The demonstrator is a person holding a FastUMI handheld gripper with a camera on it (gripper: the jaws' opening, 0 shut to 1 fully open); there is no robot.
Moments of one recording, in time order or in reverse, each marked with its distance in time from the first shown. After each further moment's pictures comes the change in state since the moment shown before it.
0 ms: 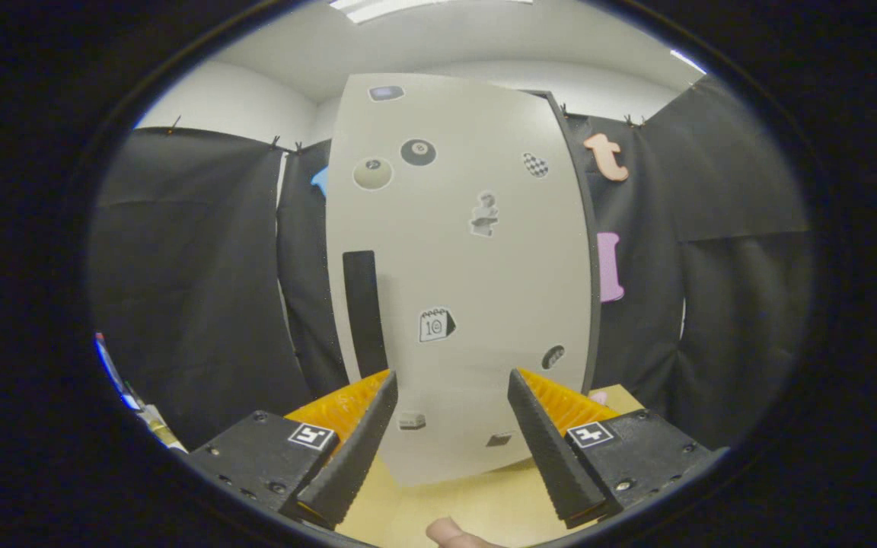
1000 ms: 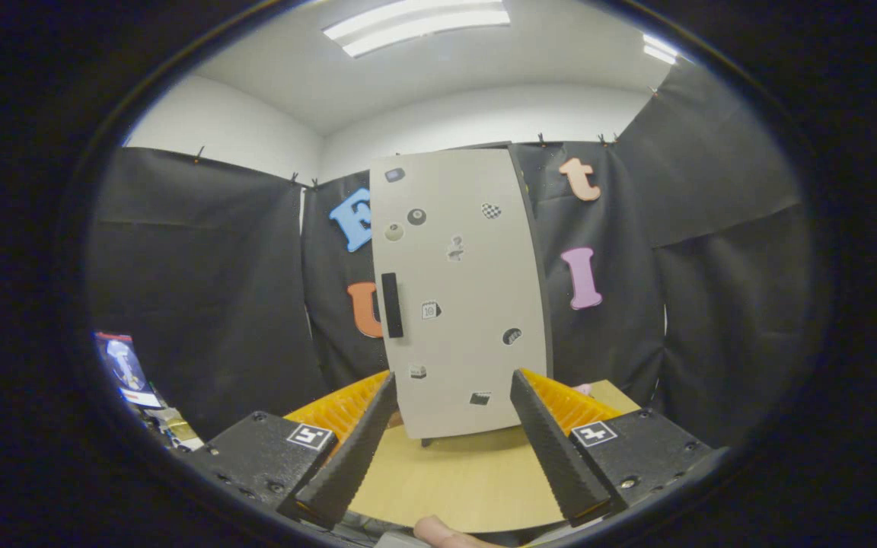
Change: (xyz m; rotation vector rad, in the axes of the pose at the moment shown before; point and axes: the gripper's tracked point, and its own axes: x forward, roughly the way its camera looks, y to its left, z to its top) arm -0.170 -0.025 -0.014 0.040 -0.122 0.065
